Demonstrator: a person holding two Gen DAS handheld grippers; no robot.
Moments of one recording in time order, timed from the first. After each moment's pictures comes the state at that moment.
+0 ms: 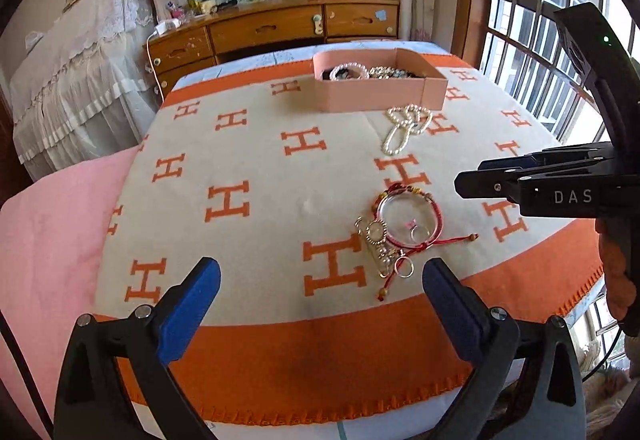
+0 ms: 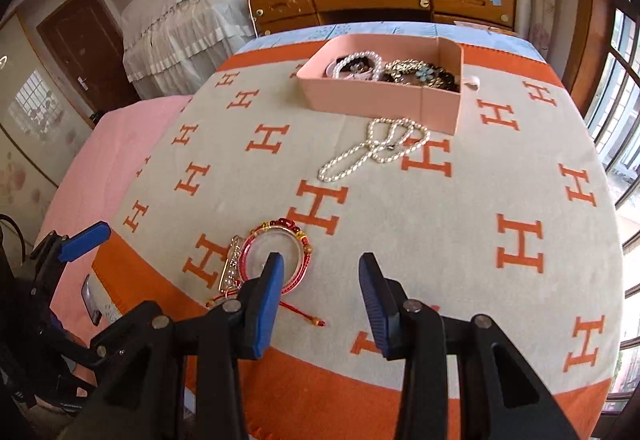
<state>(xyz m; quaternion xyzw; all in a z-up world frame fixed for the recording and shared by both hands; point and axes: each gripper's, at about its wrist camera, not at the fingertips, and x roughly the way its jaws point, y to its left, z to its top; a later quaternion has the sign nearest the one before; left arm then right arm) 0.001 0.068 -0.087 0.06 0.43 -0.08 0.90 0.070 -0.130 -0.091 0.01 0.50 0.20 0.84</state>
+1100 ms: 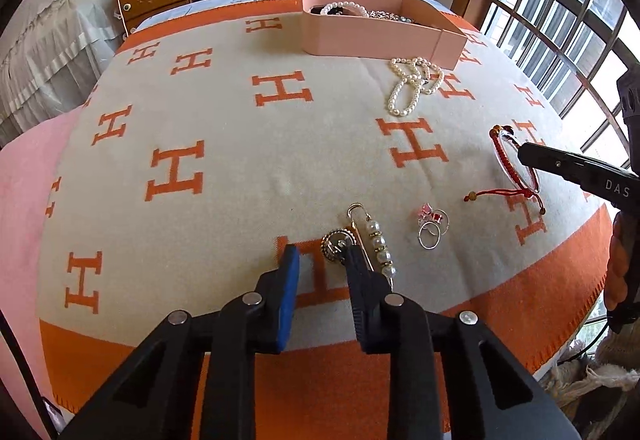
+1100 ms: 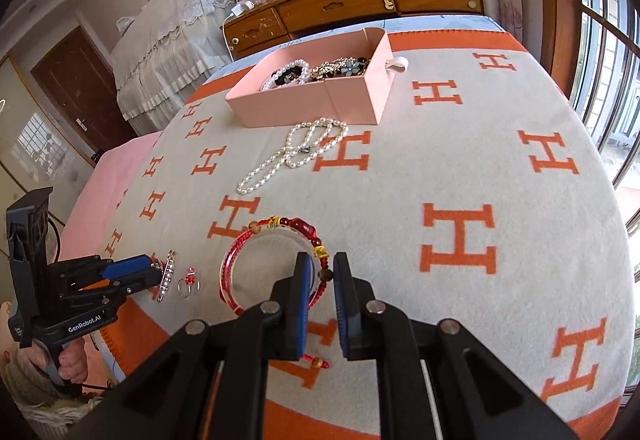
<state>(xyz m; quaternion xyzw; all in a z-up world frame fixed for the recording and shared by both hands) 0.055 0.061 -0.128 0.03 0.51 -0.12 0.85 0.080 -0.211 -0.114 0.08 0.47 0.18 0.86</state>
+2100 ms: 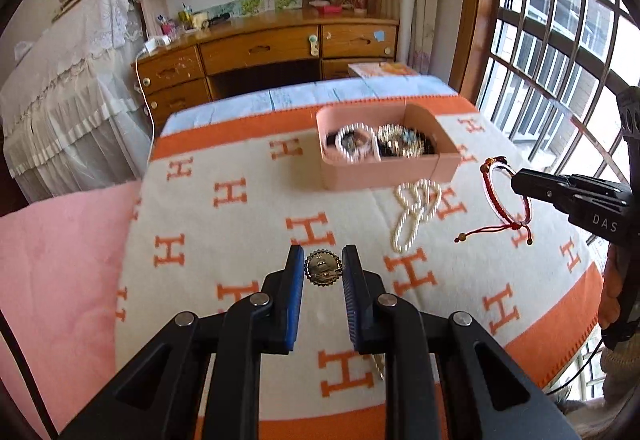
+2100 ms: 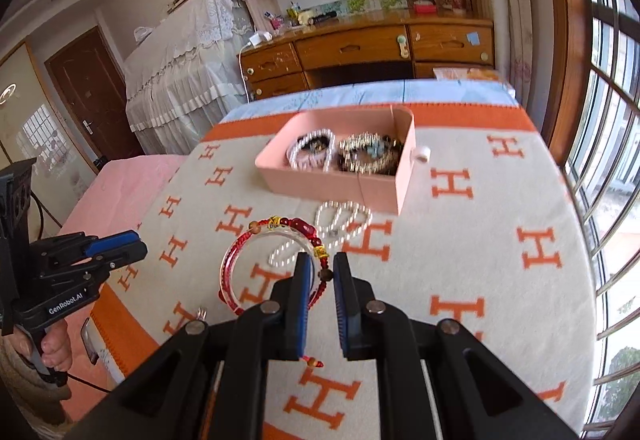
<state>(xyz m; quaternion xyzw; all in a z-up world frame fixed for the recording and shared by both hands) 0.087 0.063 -0.012 0.06 0.40 -0.10 0.91 0.101 -0.194 -0.029 0.04 0.38 0.18 0.91</state>
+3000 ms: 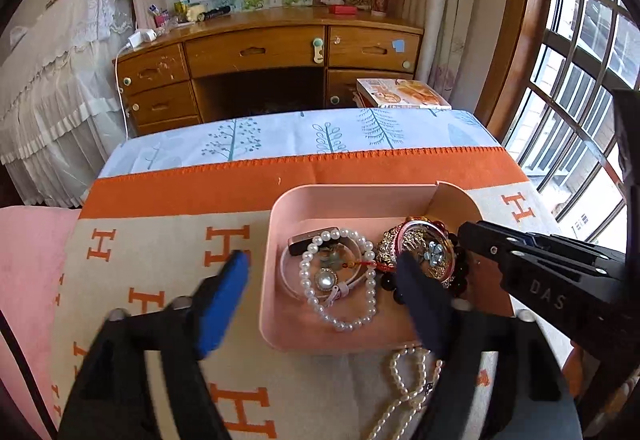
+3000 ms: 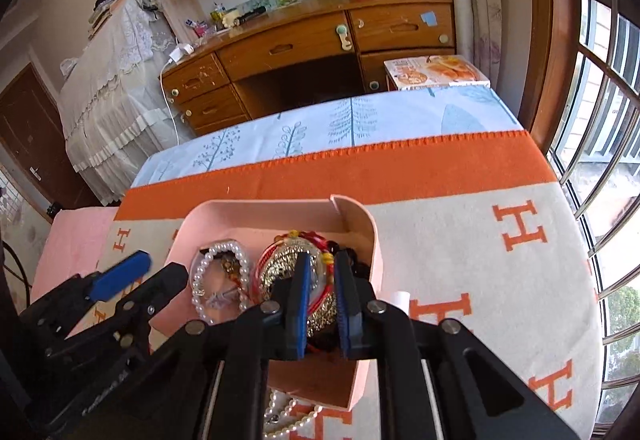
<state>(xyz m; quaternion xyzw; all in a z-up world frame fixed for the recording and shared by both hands) 0.257 -0.011 -0.060 0.02 0.40 -0.08 0.91 0.275 -0.195 -0.076 0.10 0.45 0.08 0.88</state>
